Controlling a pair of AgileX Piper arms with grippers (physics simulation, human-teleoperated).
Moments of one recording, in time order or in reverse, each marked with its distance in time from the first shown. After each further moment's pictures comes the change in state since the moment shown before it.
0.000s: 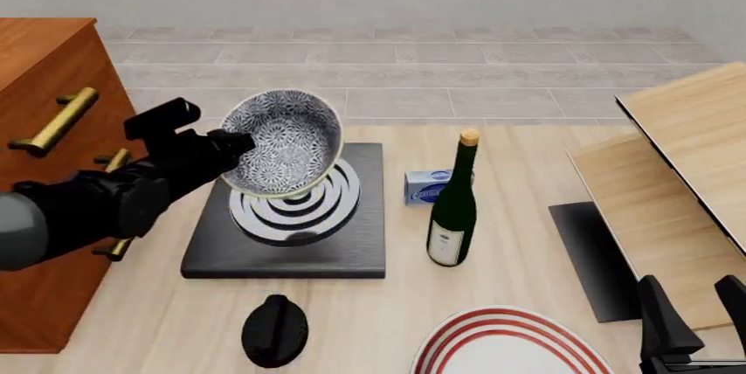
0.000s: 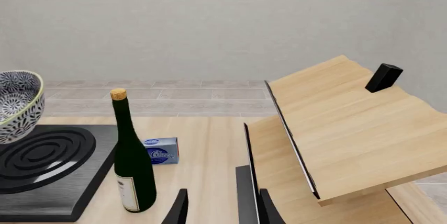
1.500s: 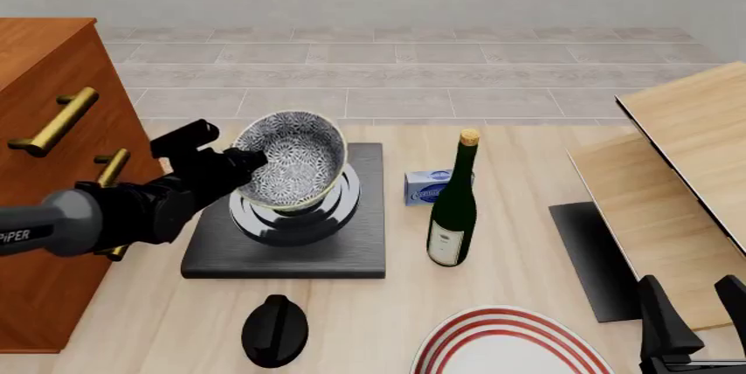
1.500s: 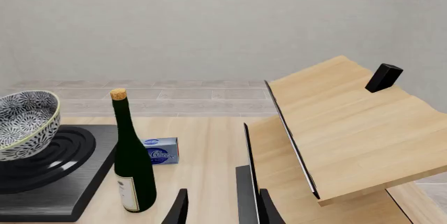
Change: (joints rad) left arm 0.006 0.176 -0.008 -0.117 -0.016; right arm 0.000 0.000 0.000 0.000 0.000
